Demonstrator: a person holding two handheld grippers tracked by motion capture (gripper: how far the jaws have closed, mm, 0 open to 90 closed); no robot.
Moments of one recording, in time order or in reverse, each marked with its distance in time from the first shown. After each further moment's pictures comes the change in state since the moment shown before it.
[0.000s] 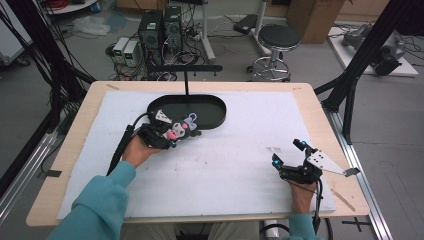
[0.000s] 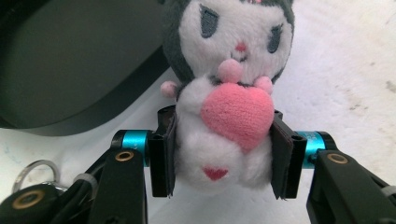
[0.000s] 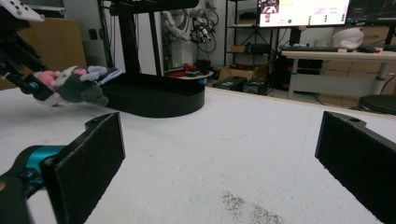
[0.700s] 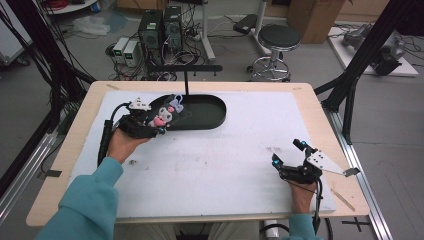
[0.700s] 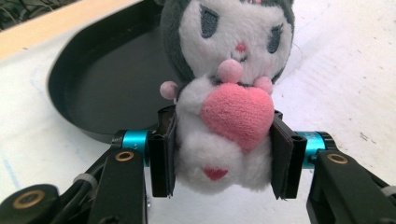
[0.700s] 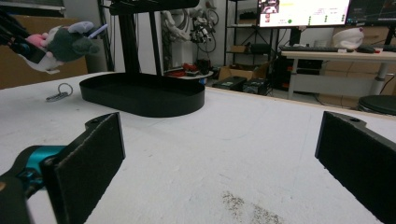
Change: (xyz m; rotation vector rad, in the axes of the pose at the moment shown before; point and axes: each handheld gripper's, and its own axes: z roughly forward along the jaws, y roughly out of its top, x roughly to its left) left arm 0.029 -0.004 -0.044 -0.187 0.016 -0.113; right arm 0.000 0.000 0.000 -0.001 0.000 -0.007
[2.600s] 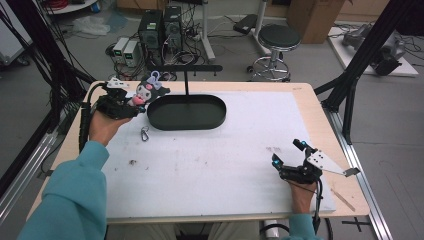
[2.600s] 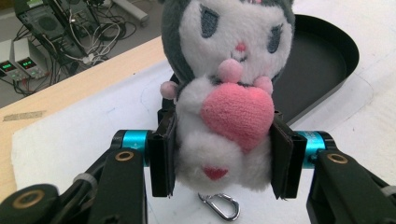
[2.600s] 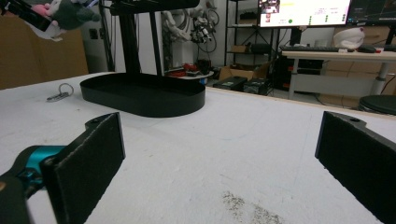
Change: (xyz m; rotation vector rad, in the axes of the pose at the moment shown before) left arm 0.047 0.028 -0.039 -0.048 0.178 -0.019; right arm 0.000 0.000 0.000 0.002 0.002 0.002
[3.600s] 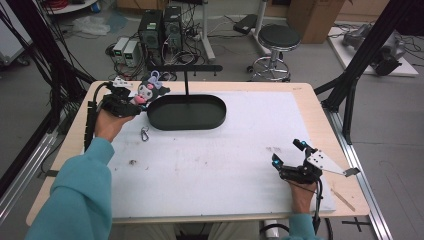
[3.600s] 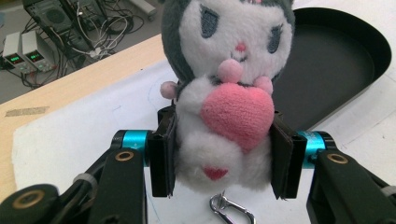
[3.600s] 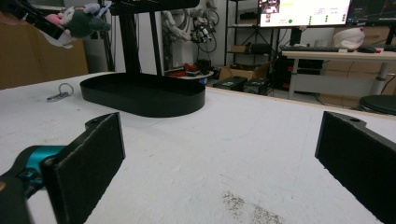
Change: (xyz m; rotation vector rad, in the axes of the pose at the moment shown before) left arm 0.008 -0.002 0.023 0.023 0.036 -0.016; right arm 0.000 0.000 0.000 -0.003 0.000 -0.002
